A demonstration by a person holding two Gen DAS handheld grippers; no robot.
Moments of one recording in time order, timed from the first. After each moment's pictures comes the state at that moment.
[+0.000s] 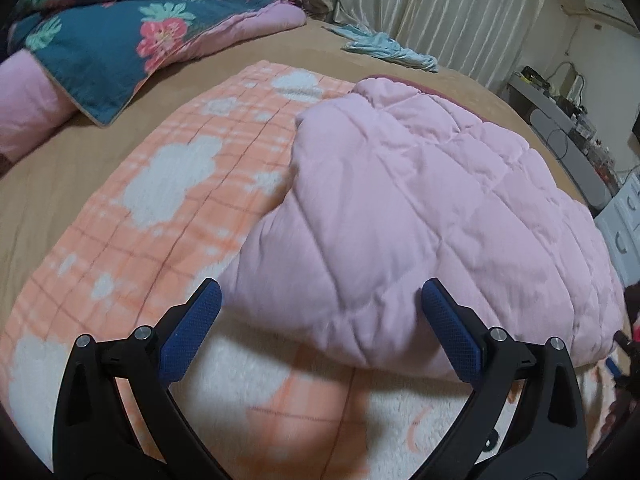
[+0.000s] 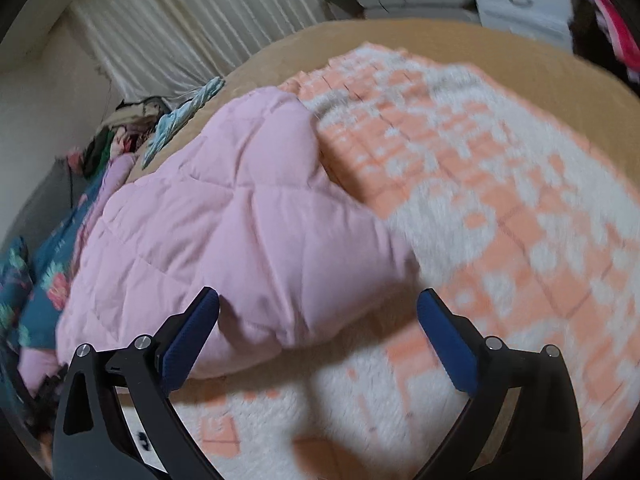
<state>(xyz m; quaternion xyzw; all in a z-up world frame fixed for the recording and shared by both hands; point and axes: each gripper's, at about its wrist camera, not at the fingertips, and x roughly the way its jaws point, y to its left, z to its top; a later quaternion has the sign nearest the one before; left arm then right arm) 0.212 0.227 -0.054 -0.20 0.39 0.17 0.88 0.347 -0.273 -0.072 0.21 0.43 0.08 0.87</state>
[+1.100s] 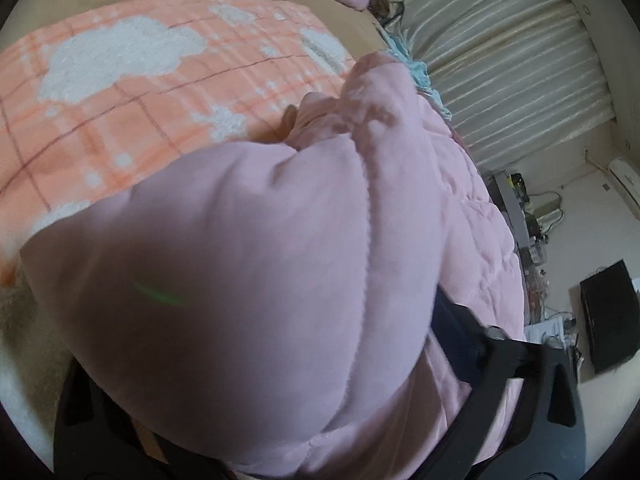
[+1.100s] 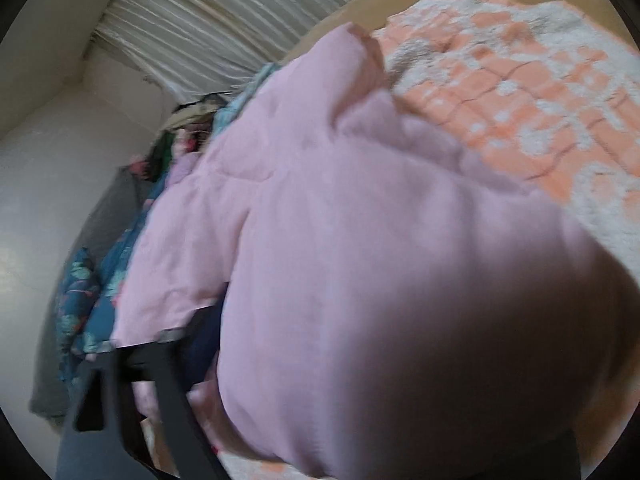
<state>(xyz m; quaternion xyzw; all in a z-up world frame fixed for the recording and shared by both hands) 0.263 0.245 -0.101 -0.47 0.32 0.13 0.81 0.404 -0.240 -0.107 0.31 0.42 0.23 0.82</state>
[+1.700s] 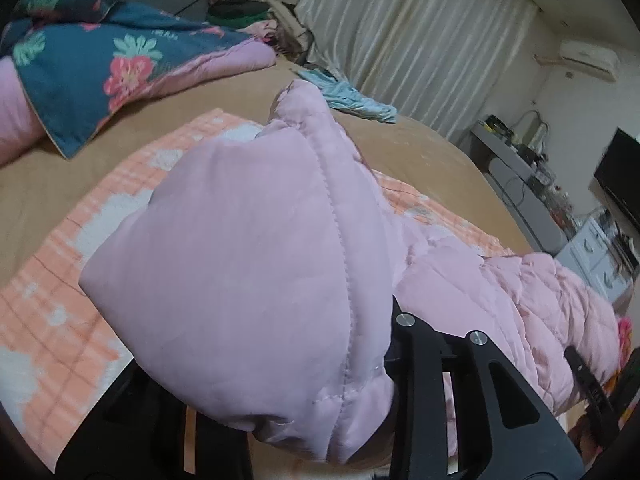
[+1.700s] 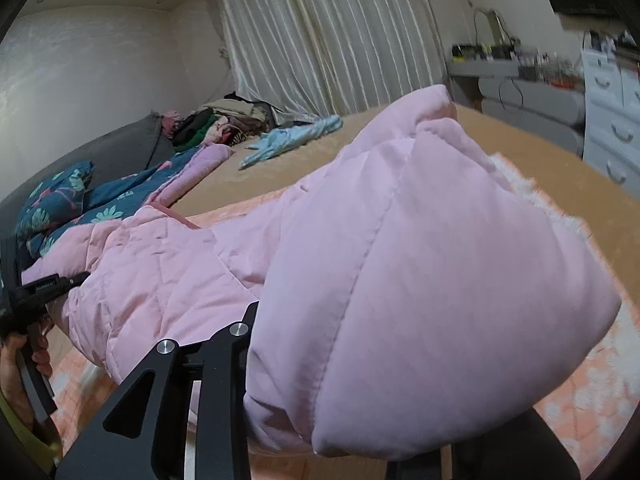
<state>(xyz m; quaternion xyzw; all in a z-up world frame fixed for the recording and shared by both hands) 0.221 0.187 0.016 -0.24 0.30 0.12 0.92 0.328 -0.199 0.010 0.07 0.29 0.24 0.92</state>
